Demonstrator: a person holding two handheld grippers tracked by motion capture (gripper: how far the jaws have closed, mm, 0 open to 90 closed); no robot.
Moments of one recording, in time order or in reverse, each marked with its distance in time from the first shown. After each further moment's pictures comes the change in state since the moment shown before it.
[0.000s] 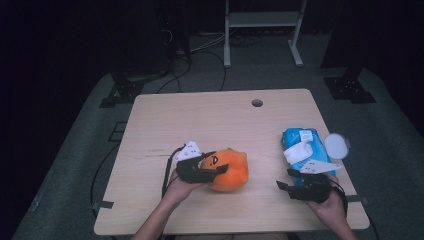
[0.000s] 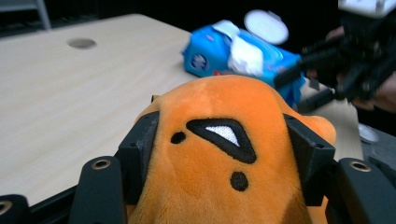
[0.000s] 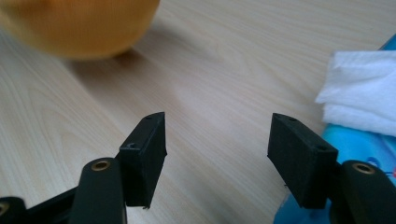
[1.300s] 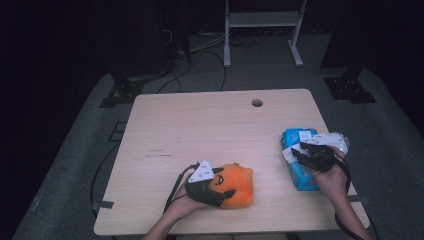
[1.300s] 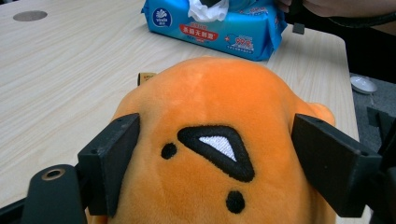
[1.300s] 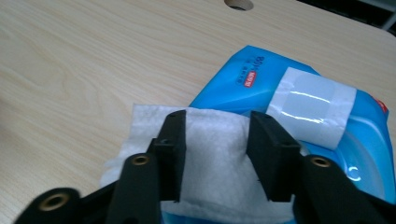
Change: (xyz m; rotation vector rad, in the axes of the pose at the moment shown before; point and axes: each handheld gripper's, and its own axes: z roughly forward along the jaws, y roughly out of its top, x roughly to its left) left arm -0.028 -0.027 0.011 0.103 -0.032 0.129; right arm -0.072 0.030 0.020 0.000 -0.309 0.027
